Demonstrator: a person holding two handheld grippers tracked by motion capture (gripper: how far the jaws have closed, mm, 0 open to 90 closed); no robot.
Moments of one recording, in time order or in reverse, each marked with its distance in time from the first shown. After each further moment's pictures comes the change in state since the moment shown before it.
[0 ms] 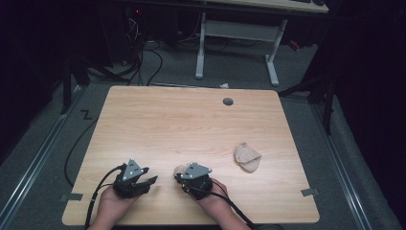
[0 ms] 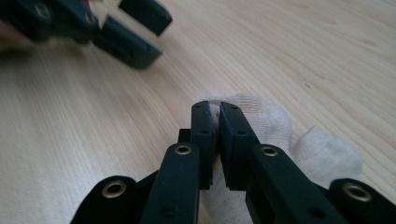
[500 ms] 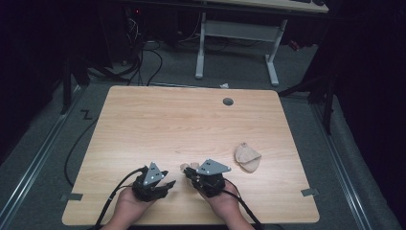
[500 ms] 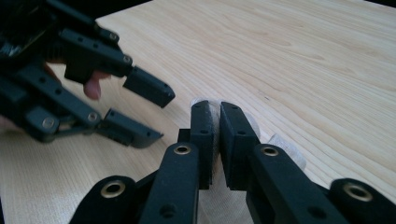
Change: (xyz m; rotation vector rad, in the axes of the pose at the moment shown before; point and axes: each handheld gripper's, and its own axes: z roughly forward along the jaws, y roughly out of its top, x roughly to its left) left arm -0.046 0.025 0.022 -0.019 -0.083 0.107; right arm -0.019 -0.004 -0.034 -0.116 -0.036 0.109
